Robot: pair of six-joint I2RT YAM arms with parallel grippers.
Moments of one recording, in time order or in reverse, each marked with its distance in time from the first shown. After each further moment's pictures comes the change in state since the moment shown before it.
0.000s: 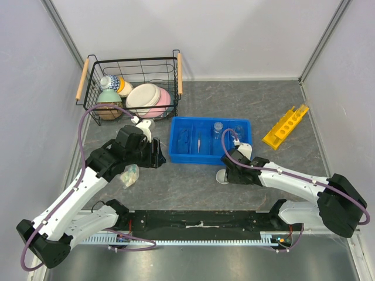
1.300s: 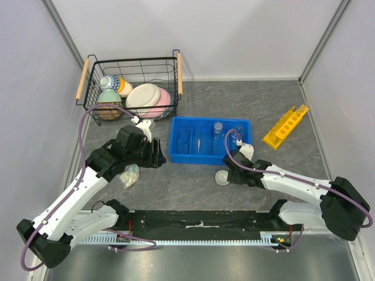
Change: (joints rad) left arm 0.000 0.003 0.000 0.000 -0.001 0.000; right arm 0.000 -0.034 -0.067 0.082 0.008 0.042
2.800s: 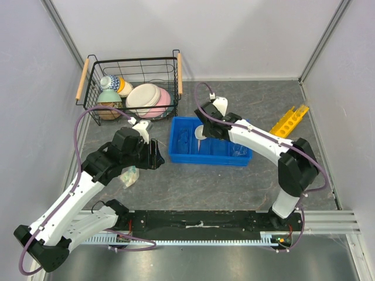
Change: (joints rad) left arm 0.000 -0.050 -0.006 -0.011 -0.001 0.001; right arm -0.093 0.521 0.811 -0.124 0.138 -0.194
